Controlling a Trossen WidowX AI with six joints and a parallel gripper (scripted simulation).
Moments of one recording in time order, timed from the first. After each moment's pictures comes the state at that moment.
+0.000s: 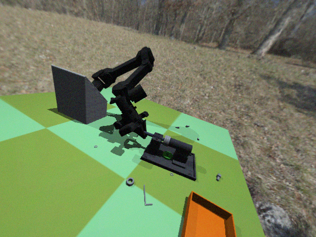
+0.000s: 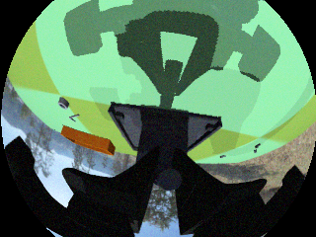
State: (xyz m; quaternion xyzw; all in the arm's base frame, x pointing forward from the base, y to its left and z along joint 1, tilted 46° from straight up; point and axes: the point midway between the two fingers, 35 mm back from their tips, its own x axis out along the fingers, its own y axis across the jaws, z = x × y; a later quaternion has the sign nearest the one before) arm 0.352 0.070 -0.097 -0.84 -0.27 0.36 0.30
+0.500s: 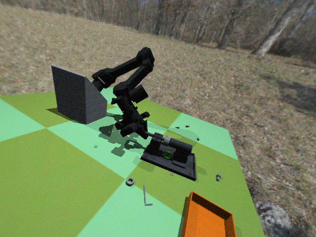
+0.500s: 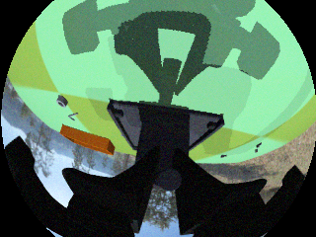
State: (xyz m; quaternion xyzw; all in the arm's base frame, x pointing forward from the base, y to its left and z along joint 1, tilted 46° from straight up) arm 0.358 0.071 -0.097 -0.84 -0.27 0.36 0.30
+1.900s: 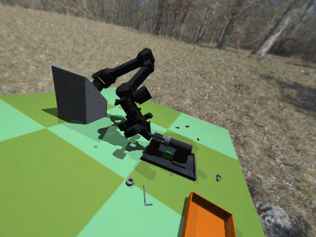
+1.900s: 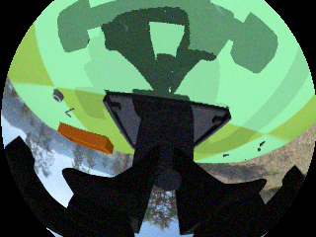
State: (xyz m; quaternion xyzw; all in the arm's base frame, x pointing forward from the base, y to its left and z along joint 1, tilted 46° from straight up) arm 0.374 0.075 -0.096 -0.84 -0.27 0.36 0.30
